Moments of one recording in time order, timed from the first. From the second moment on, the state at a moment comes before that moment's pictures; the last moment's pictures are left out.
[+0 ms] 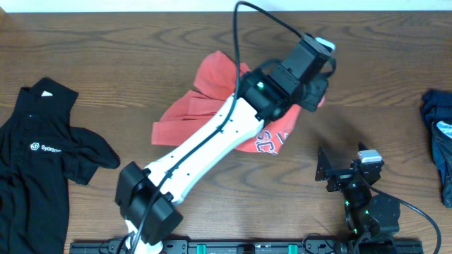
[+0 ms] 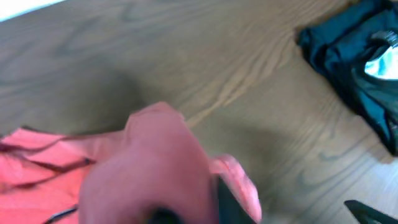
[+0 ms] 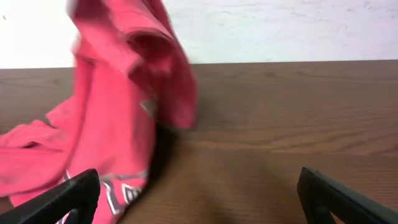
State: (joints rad) left arm -0.85 1.93 1.90 -0.73 0.02 -0.29; right arm 0.10 0.01 0.07 -0.22 -0.05 0.10
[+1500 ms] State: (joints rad) left arm -0.26 1.14 1.10 -1.09 -0.04 -0.30; right arm 0.10 0.15 0.33 -0.66 -0.17 0.20
